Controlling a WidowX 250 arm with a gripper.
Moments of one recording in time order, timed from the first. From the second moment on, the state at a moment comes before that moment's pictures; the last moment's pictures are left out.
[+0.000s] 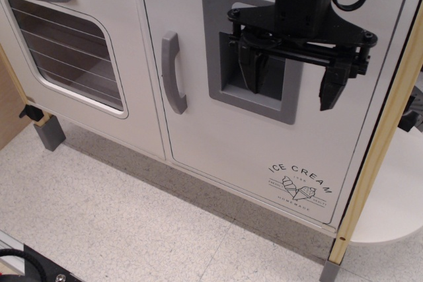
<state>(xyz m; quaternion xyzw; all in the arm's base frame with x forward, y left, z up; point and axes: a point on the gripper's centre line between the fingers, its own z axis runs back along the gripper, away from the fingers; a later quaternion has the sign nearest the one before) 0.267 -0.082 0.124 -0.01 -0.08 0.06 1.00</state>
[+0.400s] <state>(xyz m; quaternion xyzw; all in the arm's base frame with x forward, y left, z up) 0.263 -0.081 0.116 -0.01 -0.07 0.06 1.00</state>
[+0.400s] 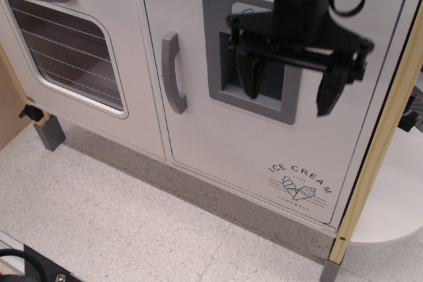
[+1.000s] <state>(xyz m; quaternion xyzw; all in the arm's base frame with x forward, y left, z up) 0.274 0.017 0.104 0.01 -0.12 0.23 0.96</state>
